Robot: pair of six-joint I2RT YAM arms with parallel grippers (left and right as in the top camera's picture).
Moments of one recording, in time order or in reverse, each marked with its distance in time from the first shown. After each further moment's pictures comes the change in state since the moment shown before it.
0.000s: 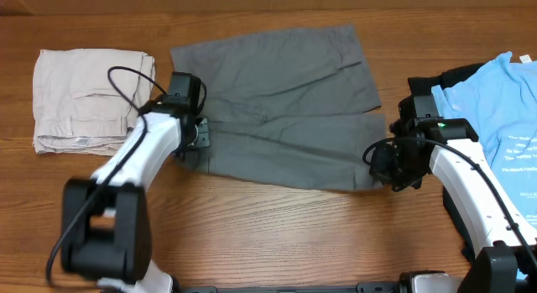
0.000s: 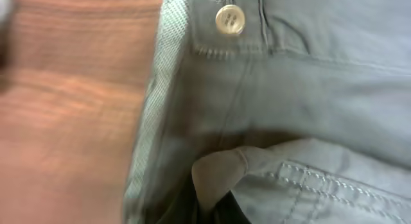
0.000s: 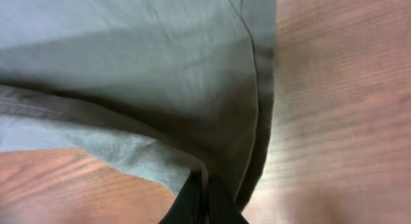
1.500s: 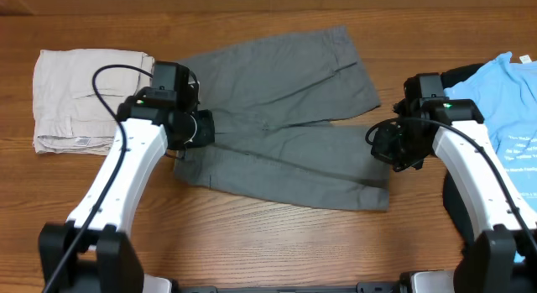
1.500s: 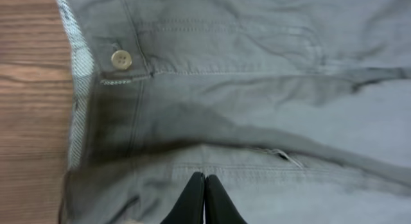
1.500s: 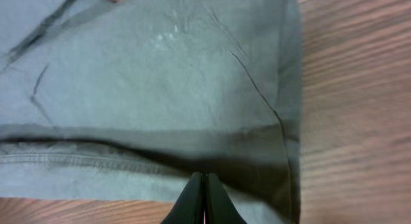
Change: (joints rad) left arm 0.006 -0.122 0.062 -0.109 0.299 0.019; right arm -0.019 0.092 0.136 0.030 -0.021 -0.002
